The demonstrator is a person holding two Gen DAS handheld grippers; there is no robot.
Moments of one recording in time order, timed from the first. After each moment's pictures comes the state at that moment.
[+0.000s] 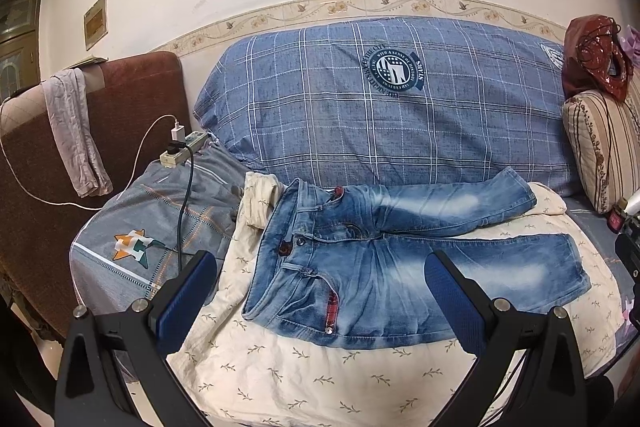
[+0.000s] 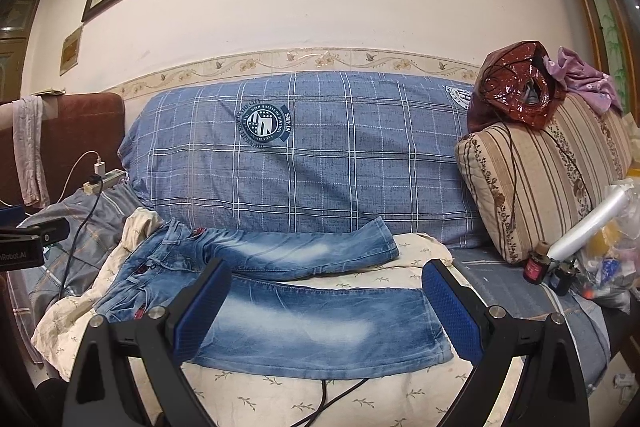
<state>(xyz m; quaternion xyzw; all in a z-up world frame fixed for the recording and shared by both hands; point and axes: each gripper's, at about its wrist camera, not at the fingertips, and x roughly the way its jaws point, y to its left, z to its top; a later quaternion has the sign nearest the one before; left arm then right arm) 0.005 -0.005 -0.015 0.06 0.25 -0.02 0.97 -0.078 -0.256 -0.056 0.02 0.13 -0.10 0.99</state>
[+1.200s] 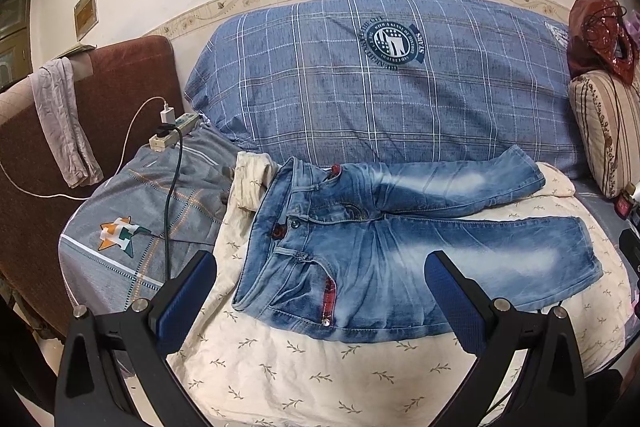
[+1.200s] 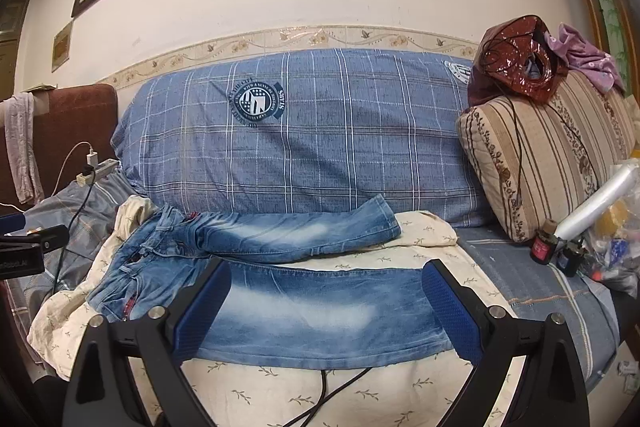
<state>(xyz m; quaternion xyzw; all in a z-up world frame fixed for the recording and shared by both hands) 0.031 -0.011 -0.045 0.07 0.28 -0.02 0.96 -0.057 -0.268 -0.080 0.04 0.16 -0.10 0.98</state>
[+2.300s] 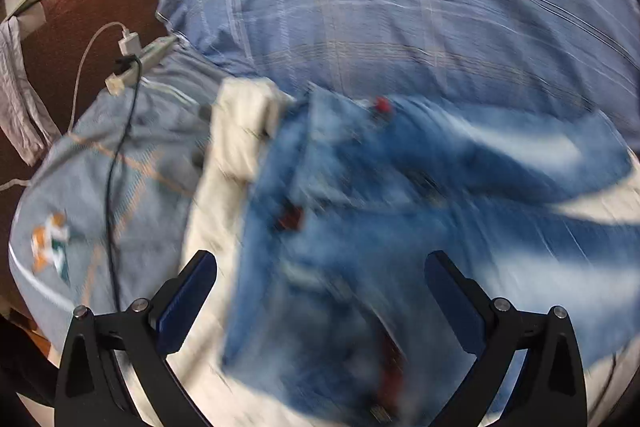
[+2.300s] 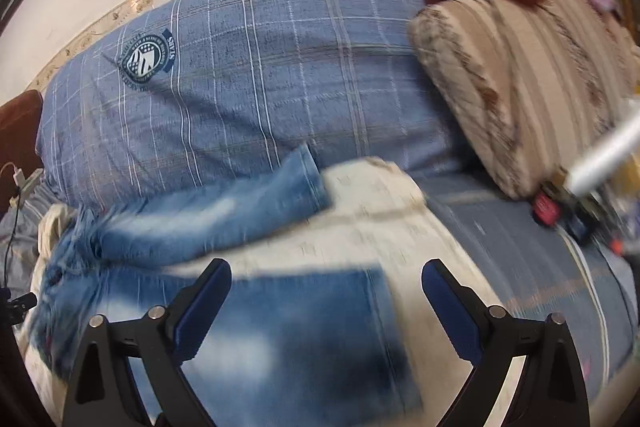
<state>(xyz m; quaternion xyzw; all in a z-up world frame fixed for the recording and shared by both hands) 0.225 0.023 -0.125 0.07 0.41 0.02 0.91 0.096 -0.427 -0.122 0.11 0.27 -0.14 0.94</state>
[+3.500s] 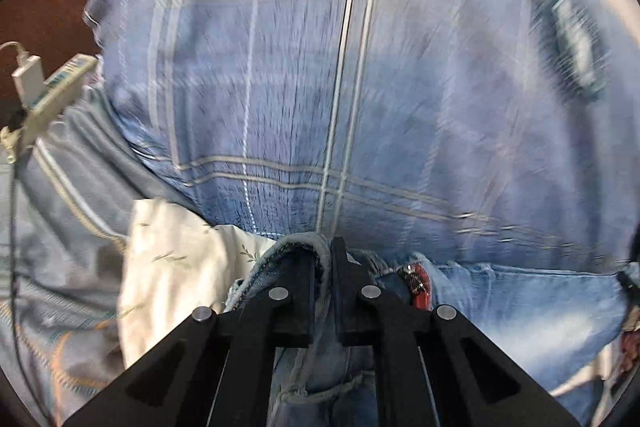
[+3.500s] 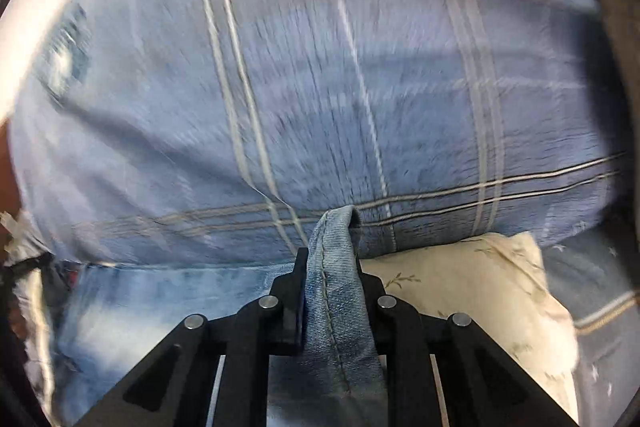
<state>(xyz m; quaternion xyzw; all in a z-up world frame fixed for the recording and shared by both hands) 0.419 0.019 -0.100 -0.06 0.40 -0.06 0.91 0.314 -0.479 -0.141 0.17 0.33 -0.06 0.93</state>
